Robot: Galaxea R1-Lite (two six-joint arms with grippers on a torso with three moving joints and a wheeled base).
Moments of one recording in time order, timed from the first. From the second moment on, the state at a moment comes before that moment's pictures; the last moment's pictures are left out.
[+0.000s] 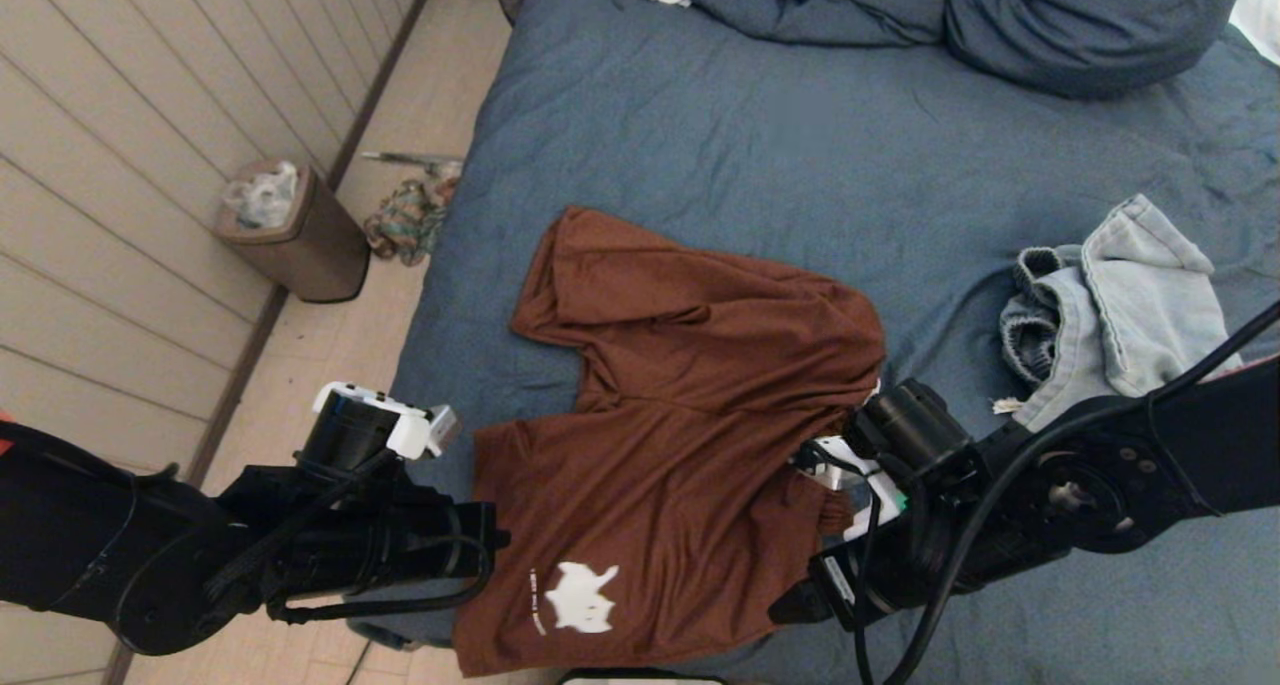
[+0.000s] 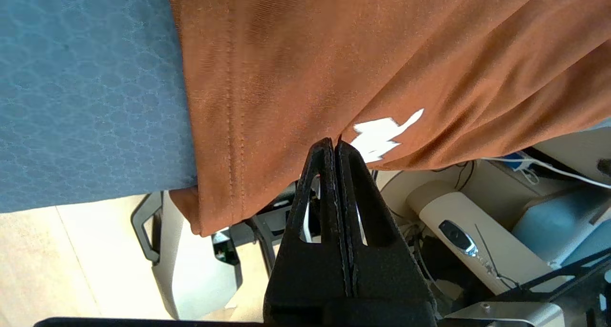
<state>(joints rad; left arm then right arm) -0.51 1.77 -0.63 -0.38 -0.17 -0.44 0.51 1.81 -0.91 0.22 0.17 0.13</state>
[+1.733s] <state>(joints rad) -0.51 1.74 -0.63 -0.38 -0.18 -0.44 0.63 1.92 -0.93 -0.07 0.02 0.19</state>
